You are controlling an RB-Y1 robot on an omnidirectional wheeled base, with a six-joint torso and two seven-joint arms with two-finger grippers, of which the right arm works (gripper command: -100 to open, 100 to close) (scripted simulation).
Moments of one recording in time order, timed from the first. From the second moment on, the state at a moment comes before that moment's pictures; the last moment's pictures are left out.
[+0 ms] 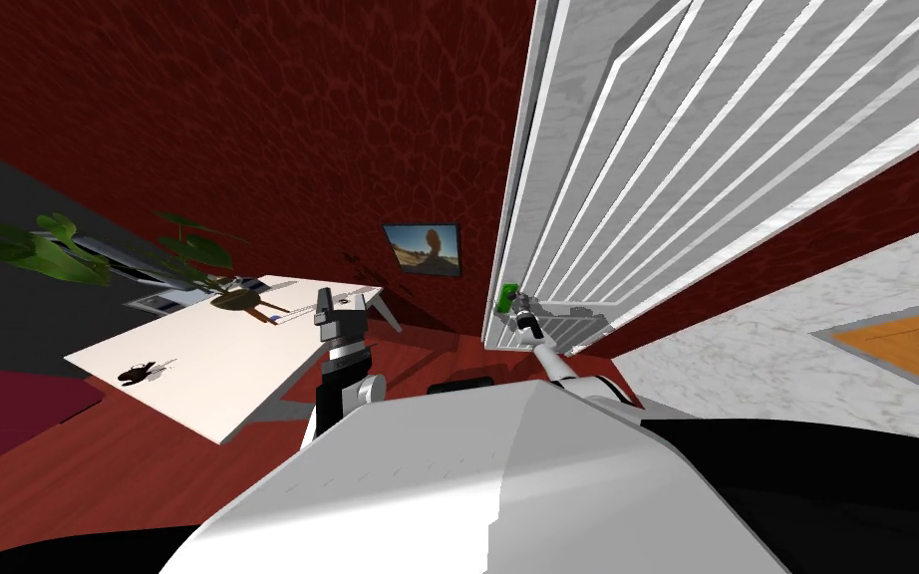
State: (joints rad) arm -0.25 -0.30 -0.07 -0.85 -0.29 -0.51 -0.26
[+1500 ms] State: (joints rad) arm -0.26 -0.32 -0.06 -0.83 -0.56 -0.49 -0.60
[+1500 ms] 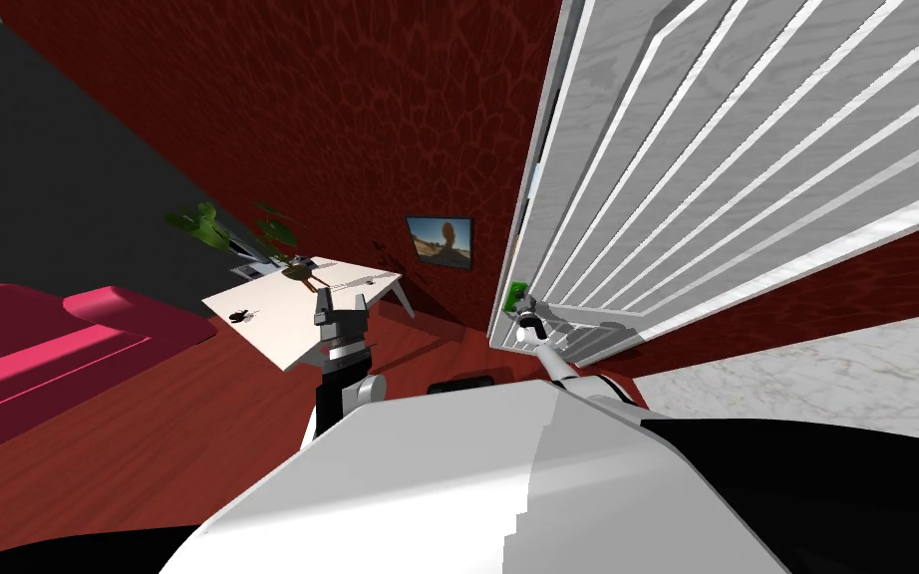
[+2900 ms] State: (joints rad) arm -0.25 -0.17 -0.04 -0.95 -0.83 -0.46 -0.91
